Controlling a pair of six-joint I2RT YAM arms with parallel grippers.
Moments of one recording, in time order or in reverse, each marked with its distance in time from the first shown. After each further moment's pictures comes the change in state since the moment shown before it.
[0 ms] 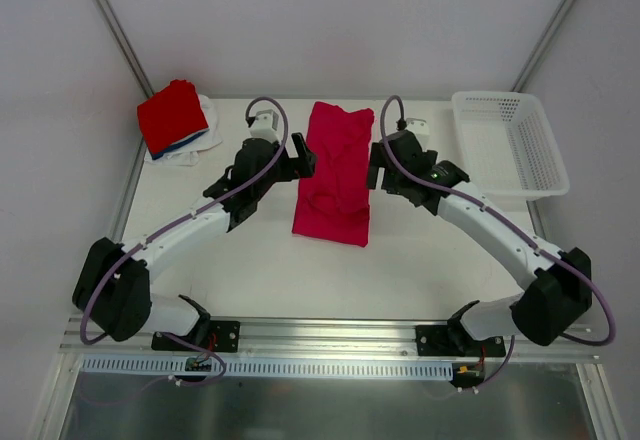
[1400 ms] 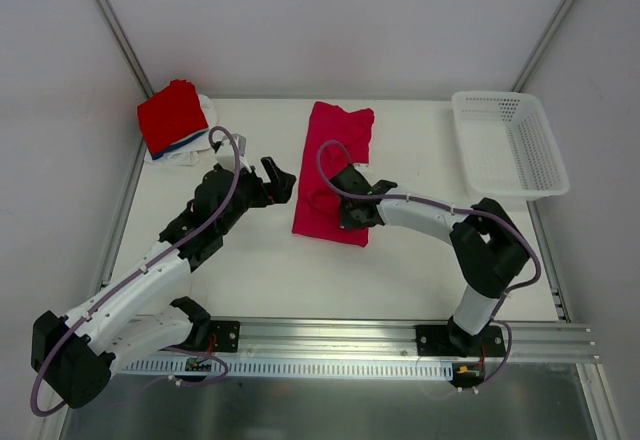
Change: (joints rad) left arm -0.016 -0.455 -0.190 -0.184 0.001 -0.040; right arm 0.182 0.313 -0.106 0.156 -0.172 0.184
